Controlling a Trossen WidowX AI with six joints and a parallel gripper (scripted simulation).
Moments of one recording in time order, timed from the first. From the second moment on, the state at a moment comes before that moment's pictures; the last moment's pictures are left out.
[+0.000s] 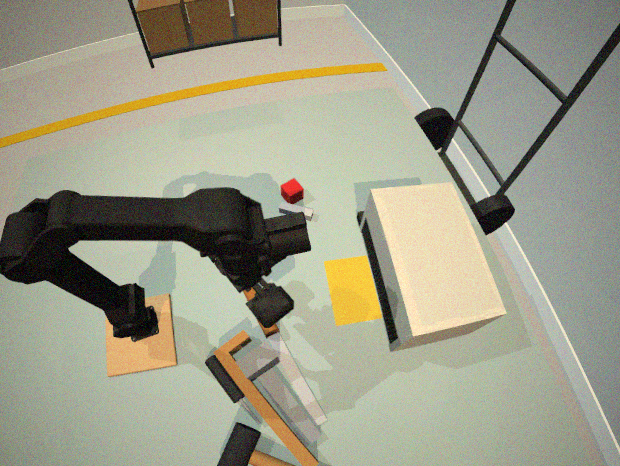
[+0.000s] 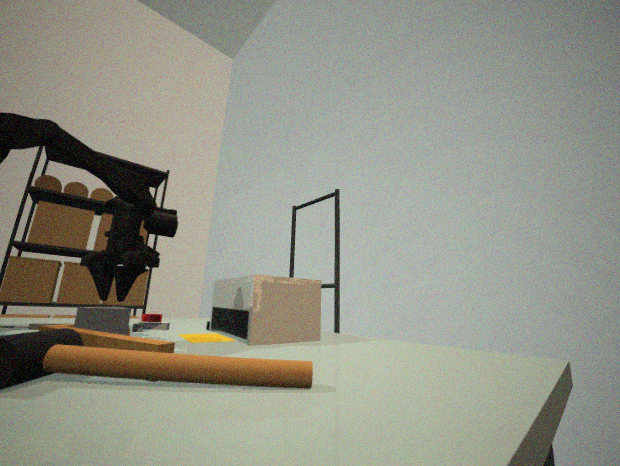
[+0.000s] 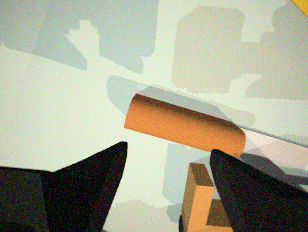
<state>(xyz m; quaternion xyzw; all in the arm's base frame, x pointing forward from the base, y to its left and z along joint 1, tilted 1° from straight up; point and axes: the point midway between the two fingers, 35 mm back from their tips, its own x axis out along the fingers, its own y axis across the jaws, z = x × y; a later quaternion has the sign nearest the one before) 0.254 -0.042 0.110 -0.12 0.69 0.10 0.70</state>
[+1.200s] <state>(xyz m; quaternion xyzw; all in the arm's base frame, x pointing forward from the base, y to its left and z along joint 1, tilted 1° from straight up) 0.254 -0.043 0.110 -0.02 0.70 0.00 0.71</state>
